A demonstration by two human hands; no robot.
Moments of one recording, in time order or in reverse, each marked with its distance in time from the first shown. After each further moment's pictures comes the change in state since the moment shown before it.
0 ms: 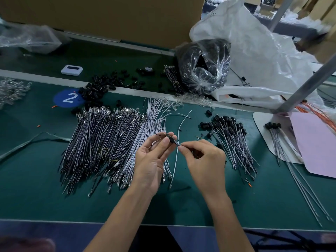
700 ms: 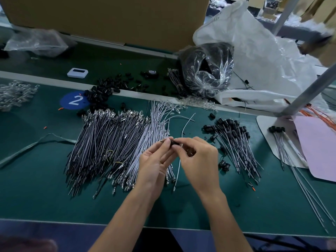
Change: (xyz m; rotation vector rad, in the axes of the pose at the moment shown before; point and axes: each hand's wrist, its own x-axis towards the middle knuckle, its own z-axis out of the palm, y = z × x) left_hand -0.003 0.004 0.001 0.055 0.057 -0.083; right_hand 0.008 -0.013 0.014 -0.047 -0.040 -0.072
